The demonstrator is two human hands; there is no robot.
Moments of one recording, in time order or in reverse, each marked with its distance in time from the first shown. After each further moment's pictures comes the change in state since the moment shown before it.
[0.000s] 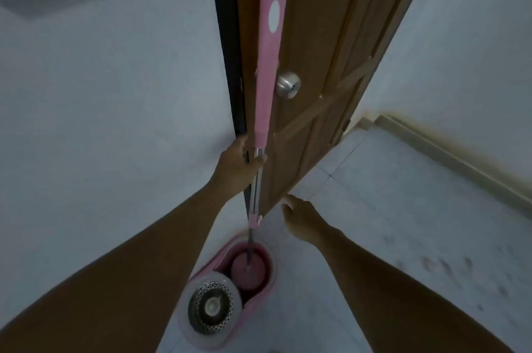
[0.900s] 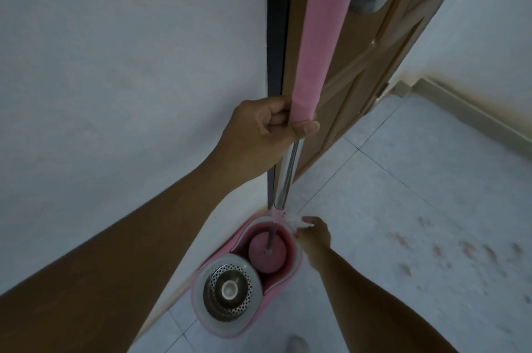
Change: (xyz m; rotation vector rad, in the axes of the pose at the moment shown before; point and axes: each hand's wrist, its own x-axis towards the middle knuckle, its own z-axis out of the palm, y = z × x) left_hand 0.036 -0.064 -0.001 -0.204 -0.081 0.155; right_hand 0.116 0.115 0.167 0.483 0.237 0.587
